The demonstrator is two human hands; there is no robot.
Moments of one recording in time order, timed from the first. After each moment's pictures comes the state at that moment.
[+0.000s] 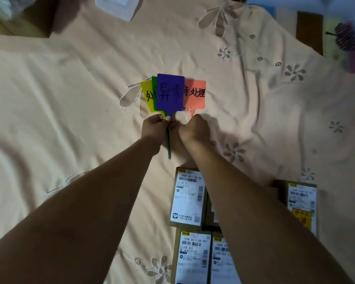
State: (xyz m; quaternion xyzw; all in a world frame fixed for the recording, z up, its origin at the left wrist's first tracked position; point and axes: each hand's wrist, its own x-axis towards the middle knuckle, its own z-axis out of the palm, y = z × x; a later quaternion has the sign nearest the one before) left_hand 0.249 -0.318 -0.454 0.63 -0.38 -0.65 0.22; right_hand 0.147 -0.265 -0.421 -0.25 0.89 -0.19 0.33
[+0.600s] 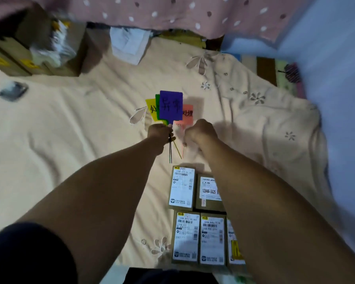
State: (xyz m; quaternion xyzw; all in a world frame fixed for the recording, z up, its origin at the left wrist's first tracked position) left_hand 0.244 -0.290 -0.322 0.60 -0.33 -0.70 0.20; right_hand 0.126 -0.233 -0.290 -0.26 0.89 -0.11 0.37
